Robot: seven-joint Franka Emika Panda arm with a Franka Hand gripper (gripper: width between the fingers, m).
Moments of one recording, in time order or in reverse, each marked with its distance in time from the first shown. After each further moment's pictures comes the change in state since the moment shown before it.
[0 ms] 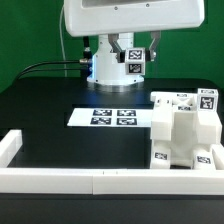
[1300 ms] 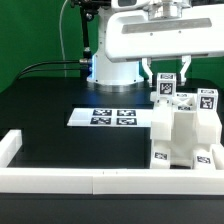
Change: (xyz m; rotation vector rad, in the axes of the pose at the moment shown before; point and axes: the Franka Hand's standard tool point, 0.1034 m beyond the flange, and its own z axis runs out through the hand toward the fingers) arm -0.019 -0.049 0.049 -0.017 0.389 0.013
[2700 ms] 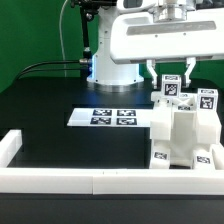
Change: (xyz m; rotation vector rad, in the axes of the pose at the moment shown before) arm -0.009 -0.005 -0.001 -0.002 0.042 -0.030
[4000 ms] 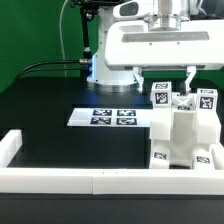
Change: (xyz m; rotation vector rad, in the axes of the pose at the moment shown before) arm -0.001 0.008 0.010 -0.025 0.047 -0.017
